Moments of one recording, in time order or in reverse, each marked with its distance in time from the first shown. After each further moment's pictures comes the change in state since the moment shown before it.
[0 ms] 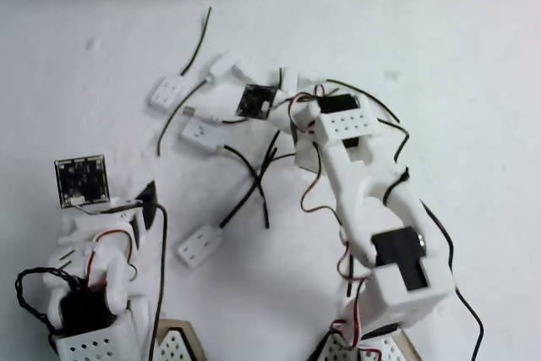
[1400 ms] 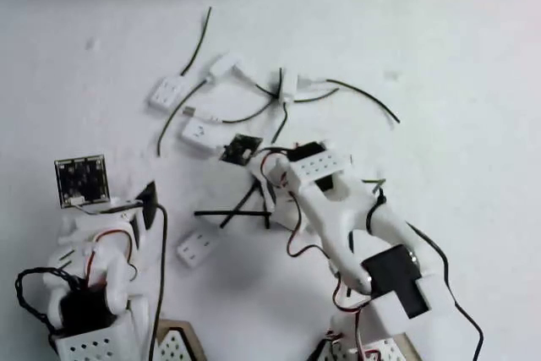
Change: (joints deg) left arm 0.0 0.0 0.0 0.0 0.0; right arm -10.5 -3.6 21.4 -3.1 -20.2
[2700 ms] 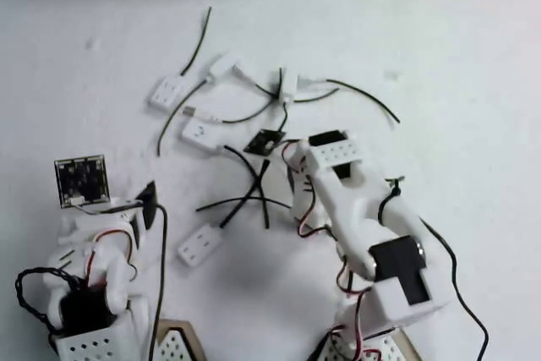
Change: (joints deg) left arm 0.0 0.0 0.0 0.0 0.0; right arm 7.2 0.4 -2.6 7.3 2.9
